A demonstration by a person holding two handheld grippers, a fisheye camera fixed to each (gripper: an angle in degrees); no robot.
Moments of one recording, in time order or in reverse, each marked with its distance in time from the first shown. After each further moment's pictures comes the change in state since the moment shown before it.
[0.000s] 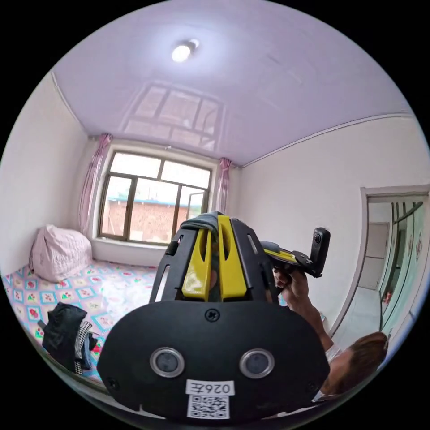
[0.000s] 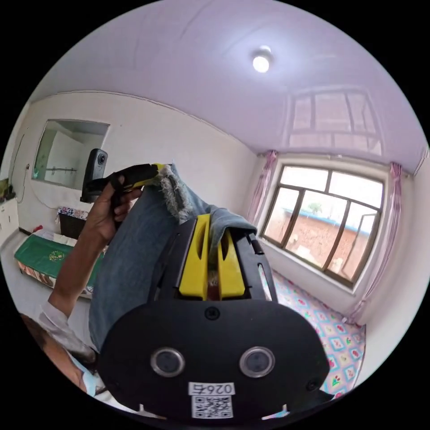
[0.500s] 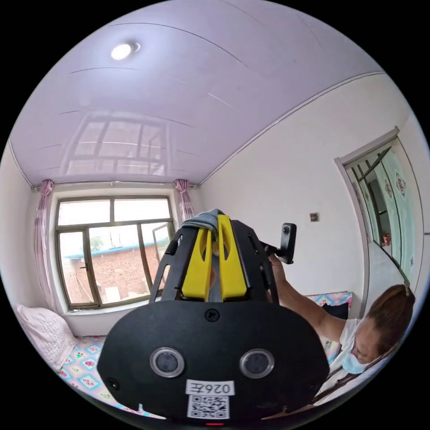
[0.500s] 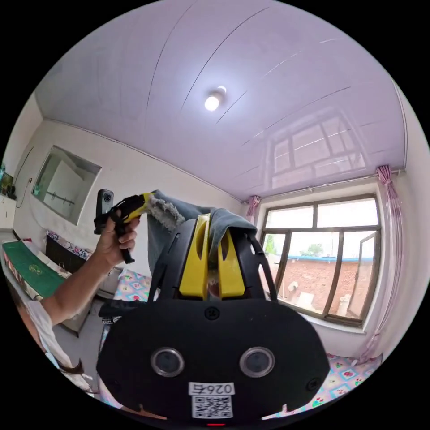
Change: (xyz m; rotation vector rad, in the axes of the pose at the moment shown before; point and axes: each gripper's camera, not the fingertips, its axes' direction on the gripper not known) left arm -0.148 -0.030 0.378 0.152 0.257 0.288; right arm 0.426 0.069 0.118 0.390 -0.008 0.023
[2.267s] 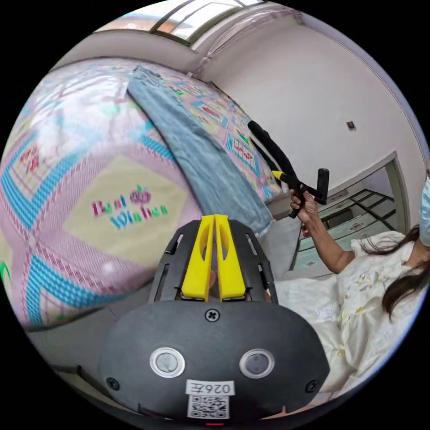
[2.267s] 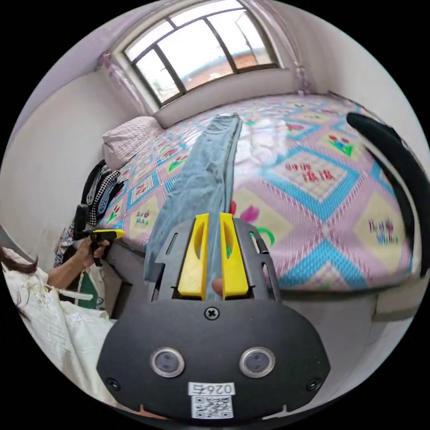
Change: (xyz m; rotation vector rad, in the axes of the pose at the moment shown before) left arm -0.215 0.639 -0.206 -1.325 0.378 -1.253; right arm -0.117 0.771 -0.289 -1.046 0.483 0.884
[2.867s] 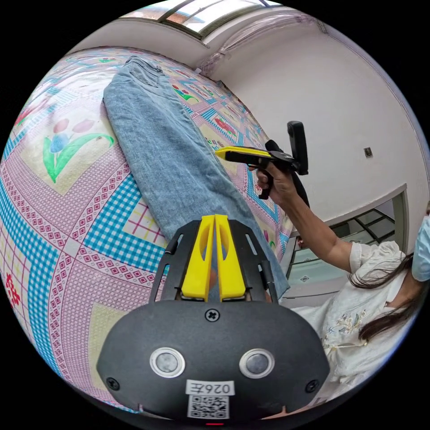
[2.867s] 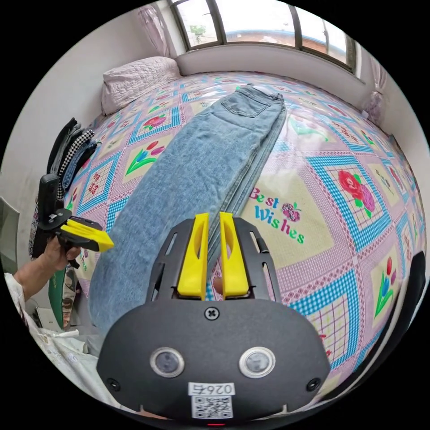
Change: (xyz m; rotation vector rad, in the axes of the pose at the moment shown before) left arm -0.032 -0.227 0.057 -0.022 0.039 -0.060; right arm 0.008 -0.254 0.262 -0.299 0.071 -0.338
